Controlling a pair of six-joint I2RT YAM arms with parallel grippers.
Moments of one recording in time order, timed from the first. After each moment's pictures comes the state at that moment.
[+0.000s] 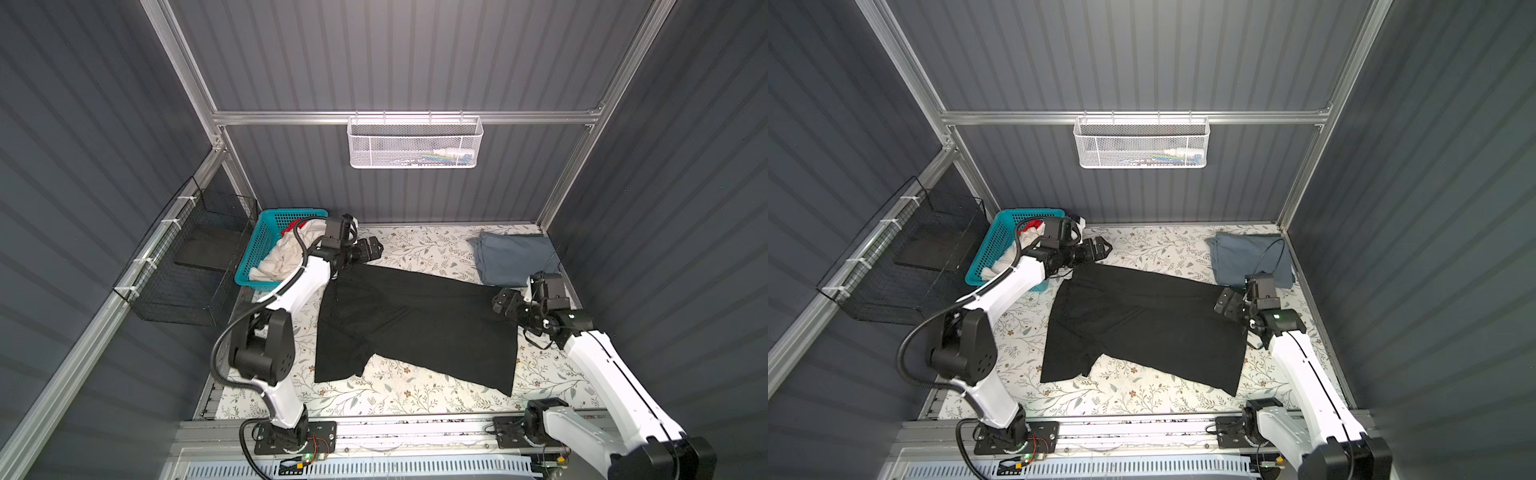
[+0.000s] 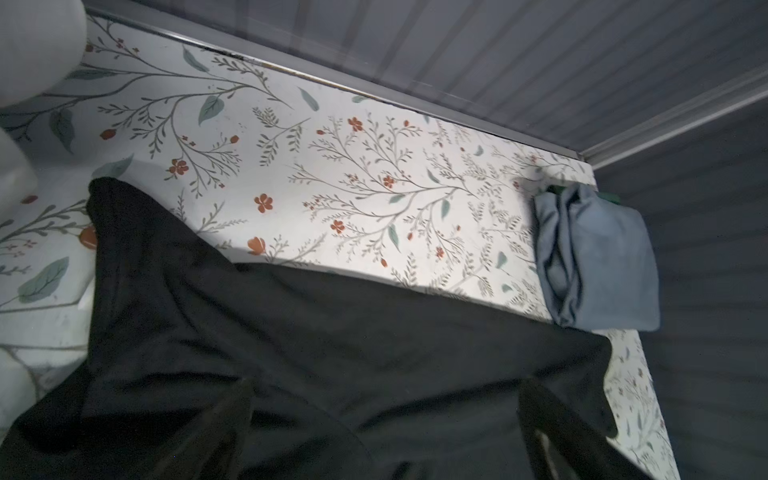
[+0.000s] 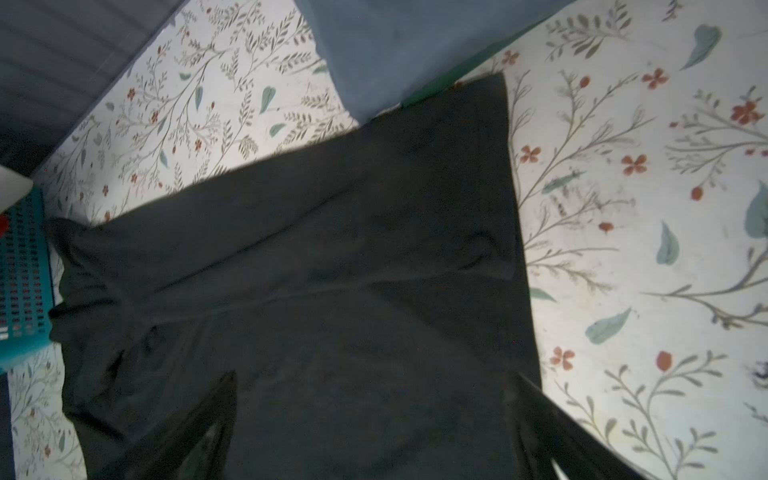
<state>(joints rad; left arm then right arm) -0.33 1.67 1.37 -0.38 0.25 -0.45 0.15 0.96 0.80 -0.75 -0.03 0.61</state>
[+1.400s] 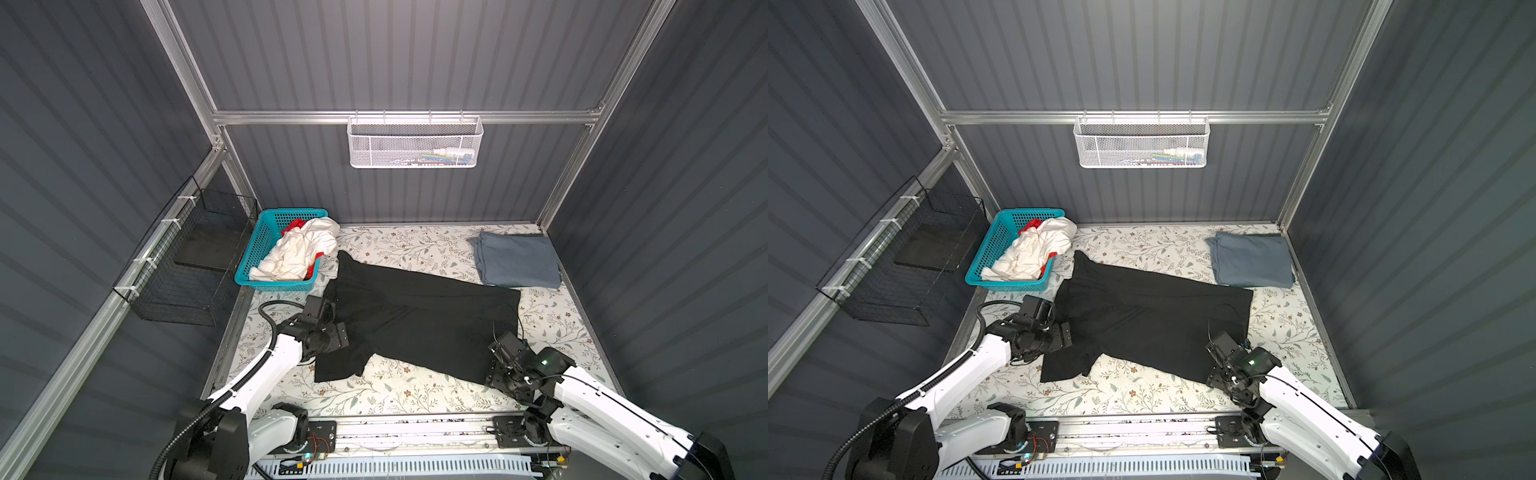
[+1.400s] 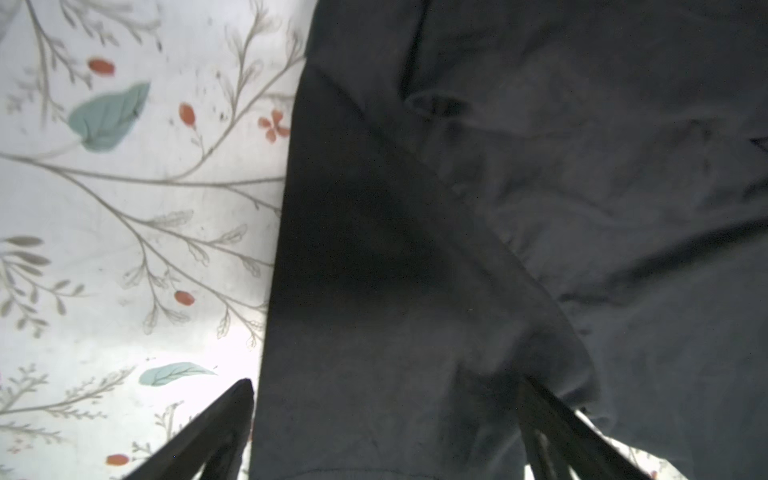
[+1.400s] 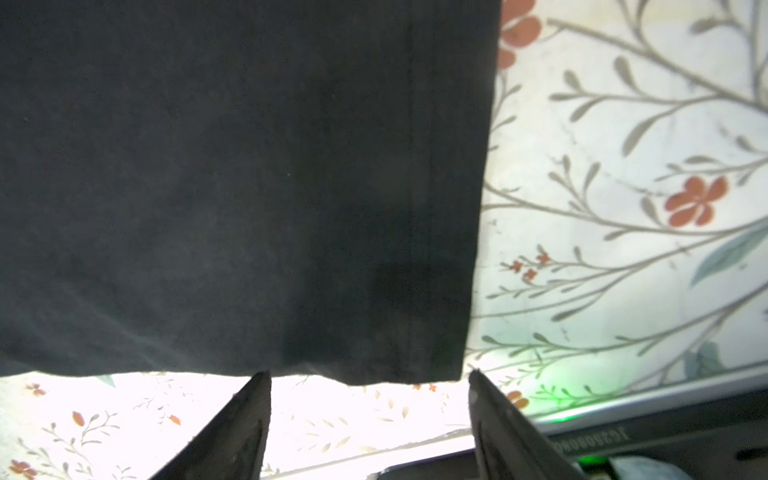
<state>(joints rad) -0.32 1.11 0.59 -0.67 -0.01 -0.59 0.62 0.82 0.45 -1.05 0.07 1.05</state>
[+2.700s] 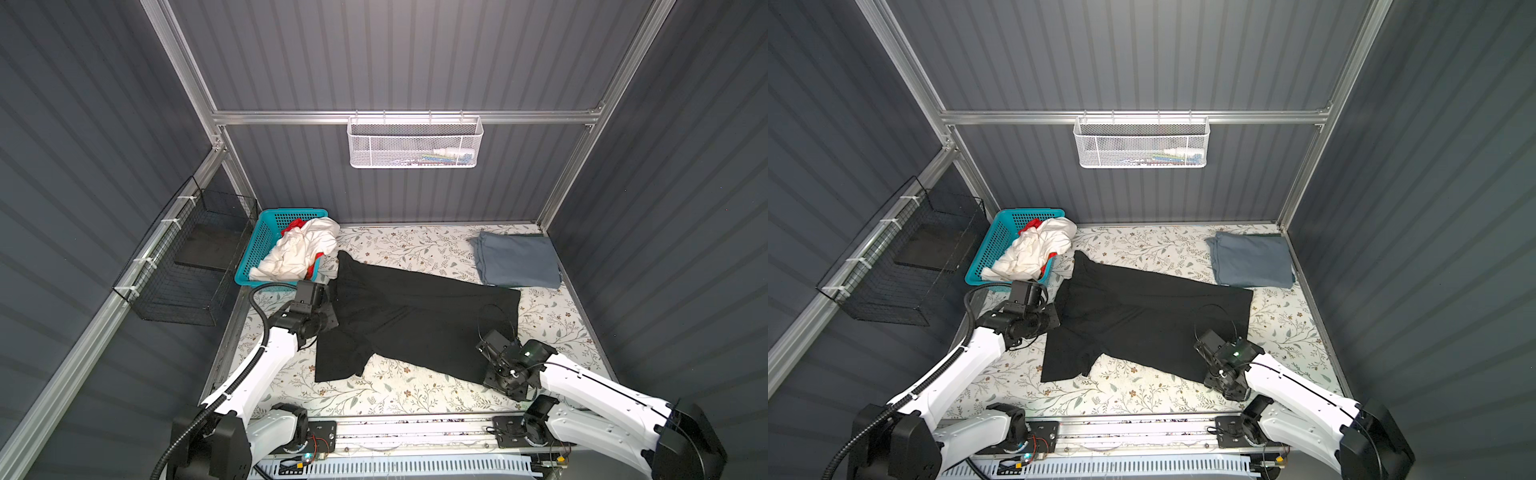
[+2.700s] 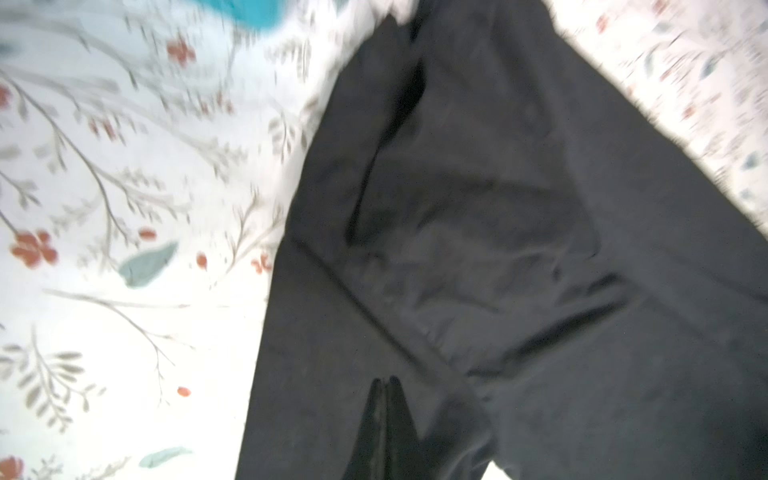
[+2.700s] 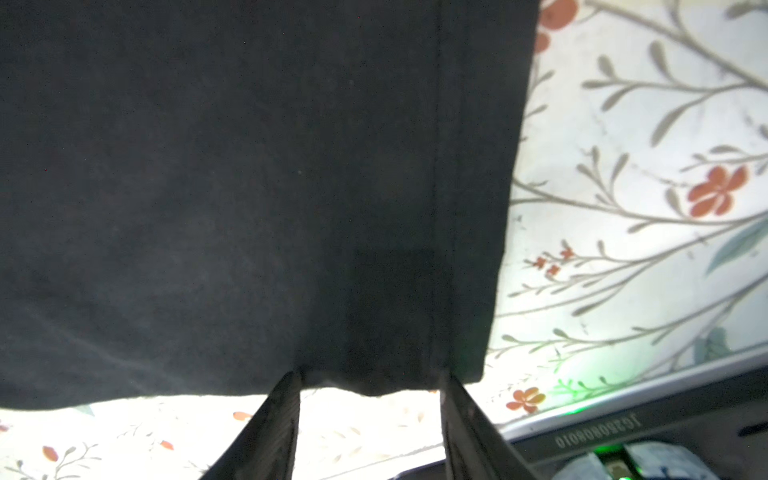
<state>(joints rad) -0.27 1.14 0.79 -0.61 -0.02 -0.54 0.71 0.97 0.49 -1.01 0.09 1.14</state>
